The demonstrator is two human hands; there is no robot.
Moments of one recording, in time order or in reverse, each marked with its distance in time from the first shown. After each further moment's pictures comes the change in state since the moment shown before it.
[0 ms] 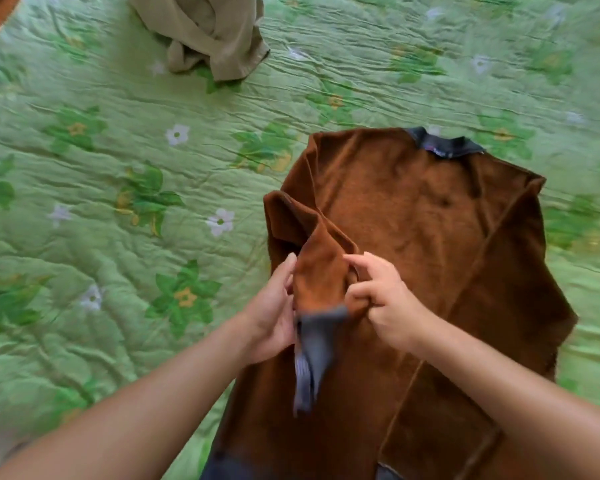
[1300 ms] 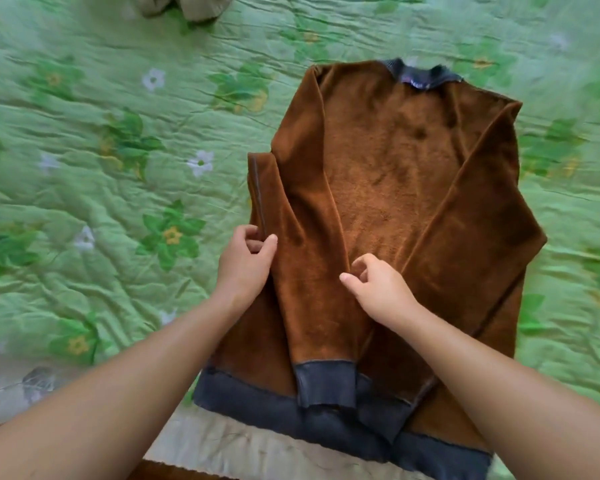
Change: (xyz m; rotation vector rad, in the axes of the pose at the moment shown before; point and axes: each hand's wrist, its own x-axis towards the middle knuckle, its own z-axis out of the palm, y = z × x) left_hand -0.002 -0.064 -0.029 0.804 0.685 0.568; right_hand -0.075 0.044 0.068 0.047 0.150 0.497
